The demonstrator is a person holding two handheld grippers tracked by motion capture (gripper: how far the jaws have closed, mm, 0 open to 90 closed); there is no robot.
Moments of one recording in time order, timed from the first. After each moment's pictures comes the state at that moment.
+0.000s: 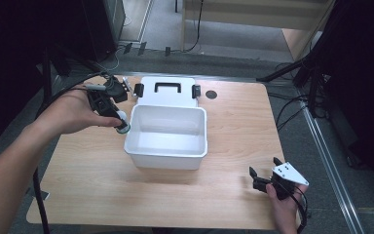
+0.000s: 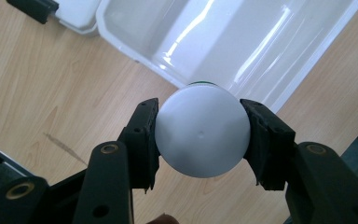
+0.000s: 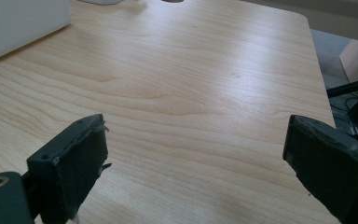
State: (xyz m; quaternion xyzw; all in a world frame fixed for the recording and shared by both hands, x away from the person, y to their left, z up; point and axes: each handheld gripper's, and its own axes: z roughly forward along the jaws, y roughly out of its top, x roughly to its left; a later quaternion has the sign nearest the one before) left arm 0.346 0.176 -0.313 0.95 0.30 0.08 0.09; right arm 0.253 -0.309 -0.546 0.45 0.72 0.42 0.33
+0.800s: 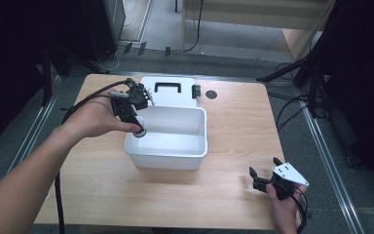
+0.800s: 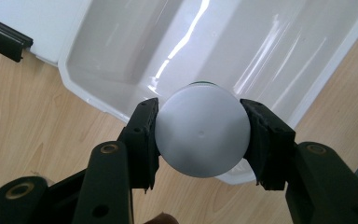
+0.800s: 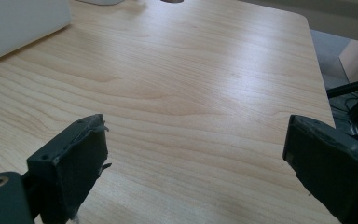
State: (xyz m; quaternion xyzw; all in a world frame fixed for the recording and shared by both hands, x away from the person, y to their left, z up) left arm 0.354 0.138 -0.341 0.96 0.26 0.08 0.09; right arm 0.253 -0.309 -0.546 0.45 0.72 0.42 0.33
